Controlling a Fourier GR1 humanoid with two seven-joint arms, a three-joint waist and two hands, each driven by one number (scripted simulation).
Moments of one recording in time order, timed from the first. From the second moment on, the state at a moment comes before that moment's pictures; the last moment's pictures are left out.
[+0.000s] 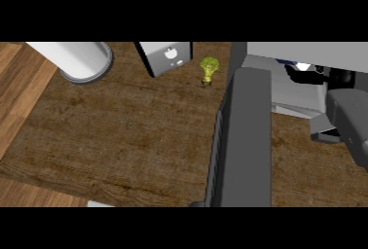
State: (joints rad) left arm 0.15 0.25 0.60 -2.06 0.83 -0.68 0.29; right arm -1.02 -0.45 -0.39 -0.09 0.26 -0.43 -0.67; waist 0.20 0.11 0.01
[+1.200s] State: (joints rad) left arm 0.11 0.24 0.54 -2.00 0.74 -0.72 0.29; right arm -1.21 -0.27 -0.32 -0.07 0.33 -0.43 -0.53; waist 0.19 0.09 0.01
